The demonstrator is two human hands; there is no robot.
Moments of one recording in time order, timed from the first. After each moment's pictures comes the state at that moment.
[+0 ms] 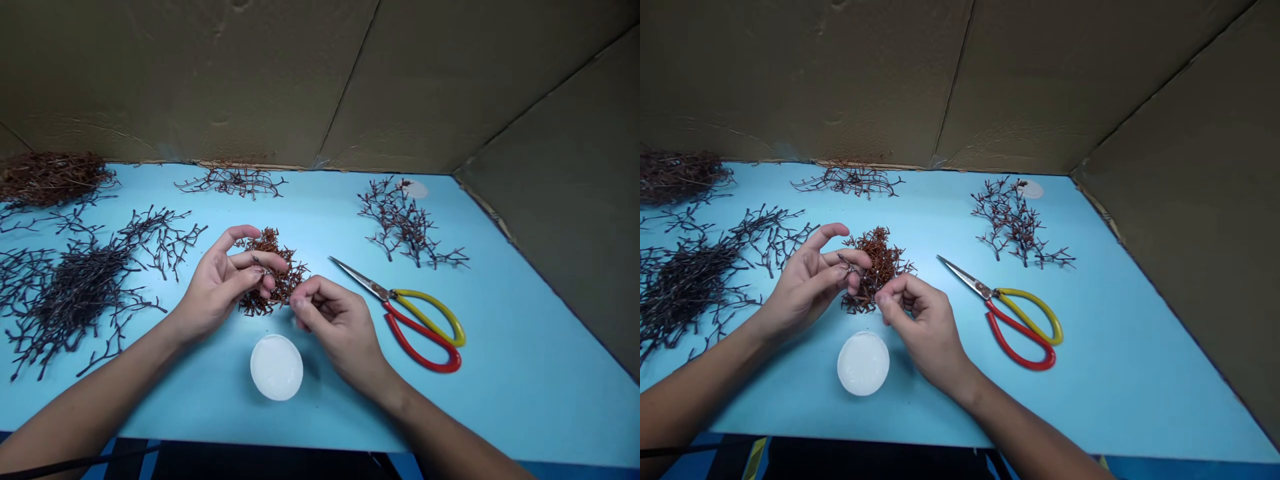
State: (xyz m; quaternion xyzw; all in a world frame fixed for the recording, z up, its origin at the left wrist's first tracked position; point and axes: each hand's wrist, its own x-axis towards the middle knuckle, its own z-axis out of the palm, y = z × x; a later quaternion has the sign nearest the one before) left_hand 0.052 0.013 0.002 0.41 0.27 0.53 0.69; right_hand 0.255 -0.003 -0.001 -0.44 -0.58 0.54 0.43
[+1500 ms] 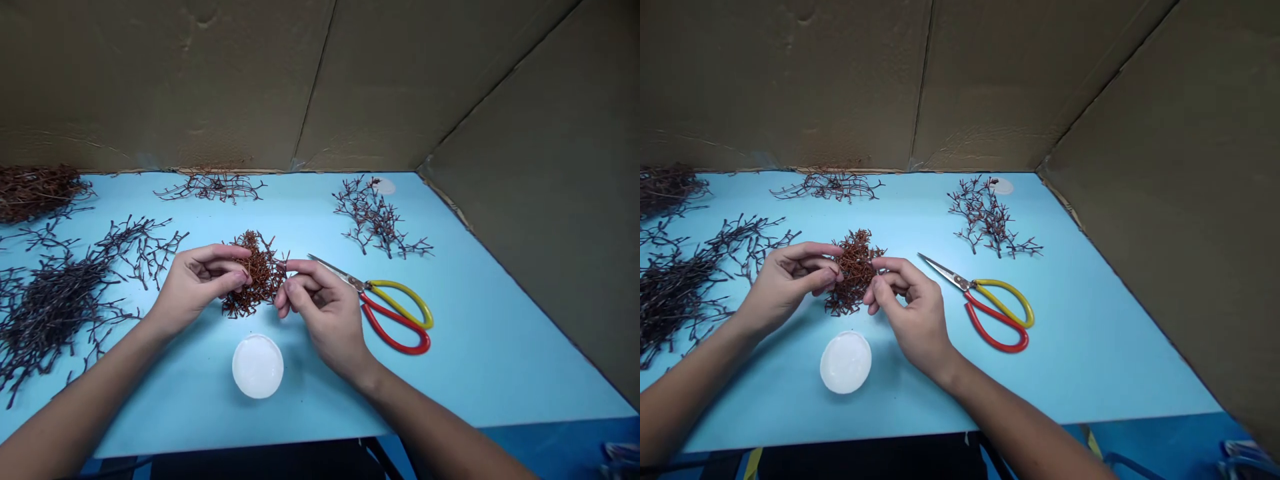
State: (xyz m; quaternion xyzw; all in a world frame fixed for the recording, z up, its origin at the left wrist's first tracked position) left_hand 0.040 0.023 0.001 0.51 0.45 0.47 0.56; right_hand 0.260 -0.001 -0.004 -0.41 -0.54 0.52 0.52
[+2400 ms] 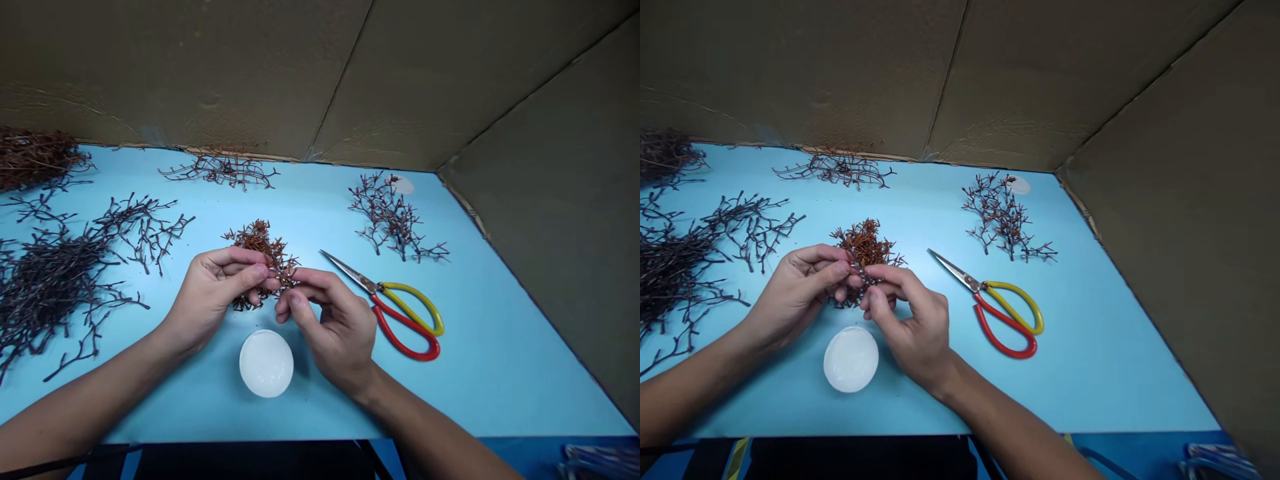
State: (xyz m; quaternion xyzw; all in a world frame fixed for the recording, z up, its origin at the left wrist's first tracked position) left_hand 0.068 0.004 0.000 0.33 0.39 0.53 0.67; right_hand 0.251 -0.014 -0.009 -0.40 -0.65 0.38 0.52
